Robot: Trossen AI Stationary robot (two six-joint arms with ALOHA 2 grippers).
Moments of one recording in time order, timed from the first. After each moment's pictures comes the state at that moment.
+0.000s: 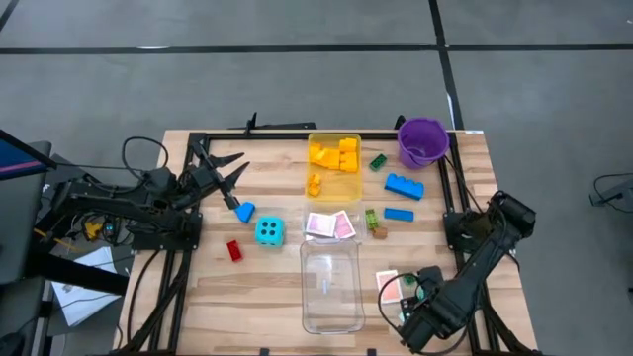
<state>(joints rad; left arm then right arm) -0.06 0.57 0.46 0.36 -0.64 0.47 0.87 1.82 1.58 -1.57 -0.20 2.21</state>
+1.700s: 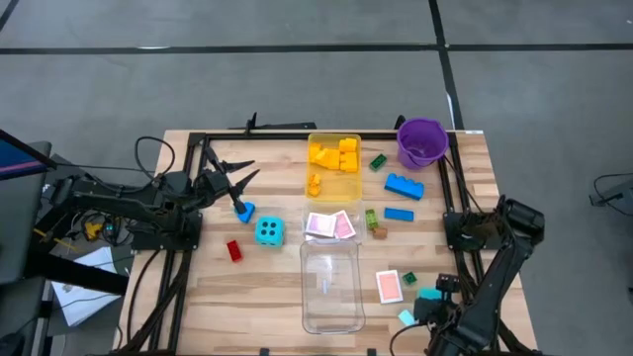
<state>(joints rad) -0.06 0.66 0.46 0.30 -0.63 0.43 1.07 1.82 1.40 -1.39 0.03 1.23</state>
